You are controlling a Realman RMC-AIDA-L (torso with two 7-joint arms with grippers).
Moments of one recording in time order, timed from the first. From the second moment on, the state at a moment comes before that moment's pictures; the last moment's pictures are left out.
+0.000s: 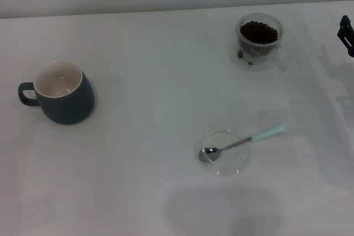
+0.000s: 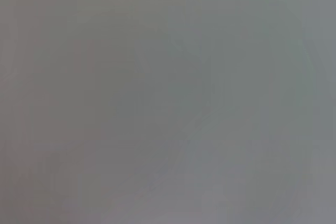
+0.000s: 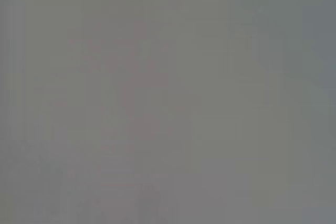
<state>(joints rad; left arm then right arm) -0.22 -2.08 2.71 0.10 -1.40 1.42 -0.32 0.42 2.02 0.41 0.08 1.43 1.14 -2.99</state>
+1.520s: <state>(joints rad) -0.41 -2.08 2.71 -0.07 -0.94 1.12 -0.20 0.43 2.02 0.41 0.10 1.42 1.15 -2.99</state>
